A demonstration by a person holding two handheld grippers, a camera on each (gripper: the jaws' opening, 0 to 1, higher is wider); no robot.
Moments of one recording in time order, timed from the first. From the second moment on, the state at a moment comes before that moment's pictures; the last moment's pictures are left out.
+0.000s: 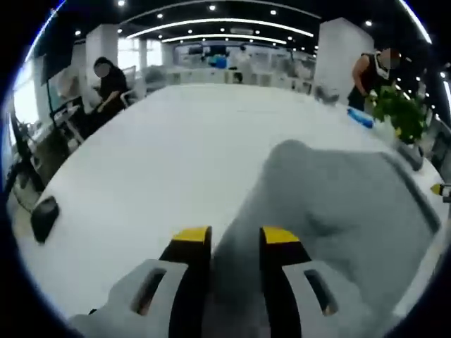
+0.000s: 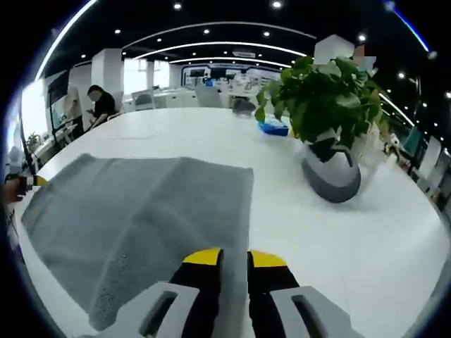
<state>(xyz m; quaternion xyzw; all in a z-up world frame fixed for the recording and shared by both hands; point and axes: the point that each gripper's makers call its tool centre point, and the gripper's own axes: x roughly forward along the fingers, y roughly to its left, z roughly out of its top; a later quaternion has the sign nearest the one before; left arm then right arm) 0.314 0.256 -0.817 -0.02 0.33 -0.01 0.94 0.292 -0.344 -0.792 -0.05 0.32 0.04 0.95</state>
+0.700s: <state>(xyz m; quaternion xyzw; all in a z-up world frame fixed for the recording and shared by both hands) 0.287 0.131 -0.783 0.08 0.28 -0.13 0.95 0.303 -0.324 -0.778 -0.06 0.29 0.07 0.95</state>
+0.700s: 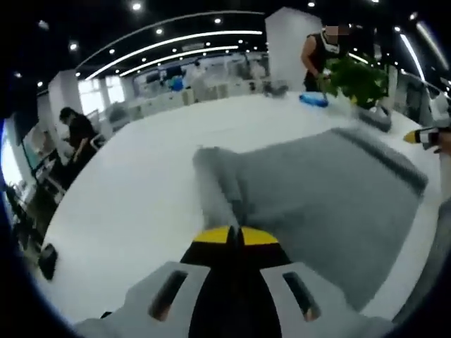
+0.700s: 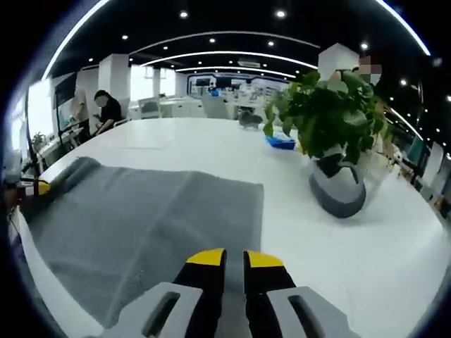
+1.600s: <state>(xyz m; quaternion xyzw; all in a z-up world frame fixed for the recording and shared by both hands) 0.274 0.115 -0.777 -0.01 0.29 -0.14 0.95 0.298 -0.299 -0.790 -0.06 0.30 0.10 0.95</state>
